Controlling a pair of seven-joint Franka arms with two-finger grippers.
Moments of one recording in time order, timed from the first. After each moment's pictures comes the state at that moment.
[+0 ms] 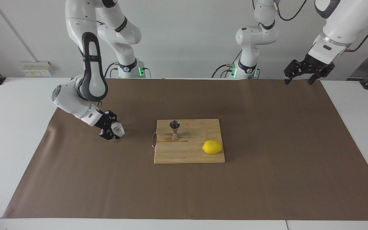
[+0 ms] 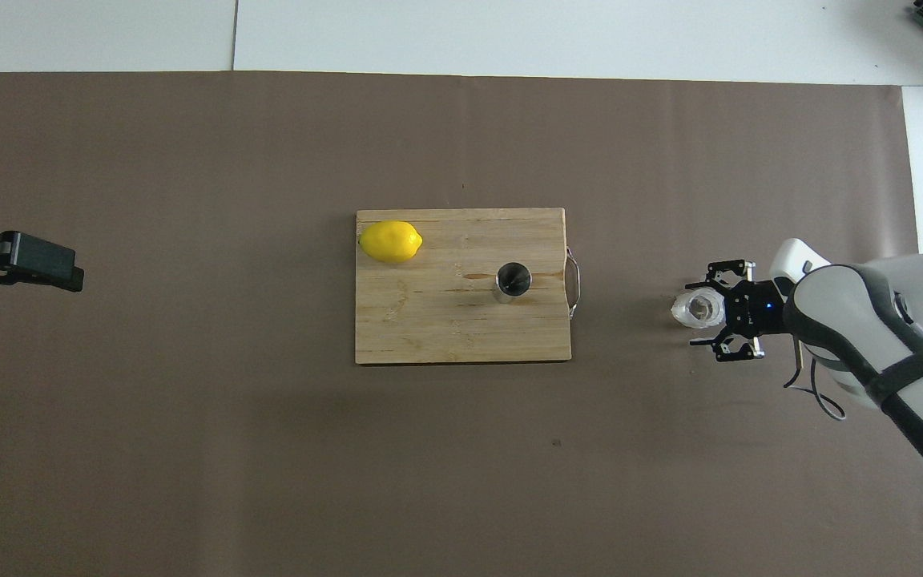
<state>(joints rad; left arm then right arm) 0.06 -0.03 -0.12 -1.55 -0.05 1.47 -0.03 -0.18 0.24 0.07 -2.21 0.68 2.26 -2.21</state>
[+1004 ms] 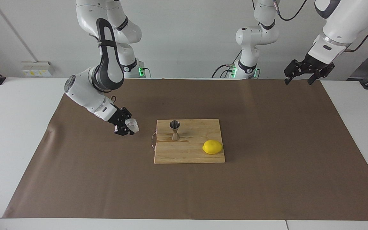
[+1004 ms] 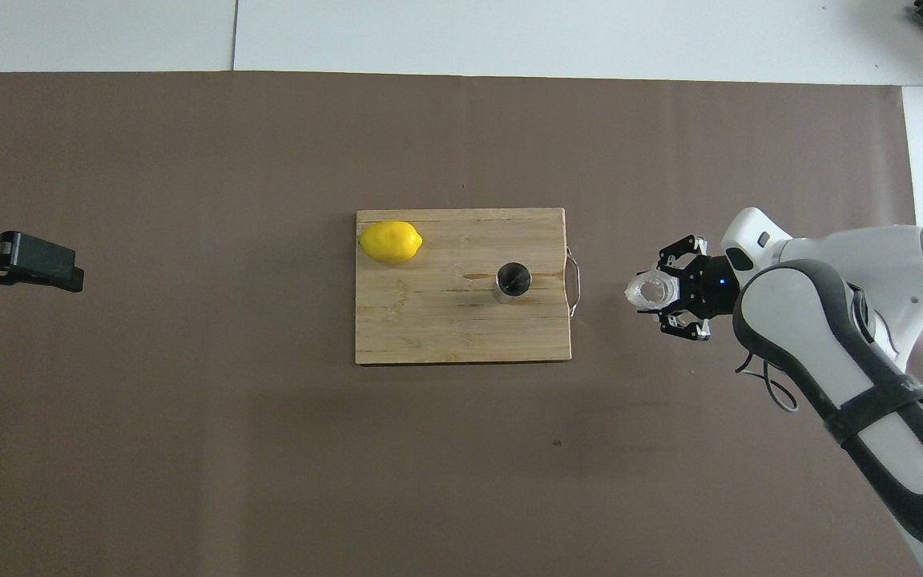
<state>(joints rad) 0.06 -0.03 -0.12 -1.55 -0.05 1.47 -0.03 0.00 0.14 0.08 -2.15 0.67 2.27 -1.90</state>
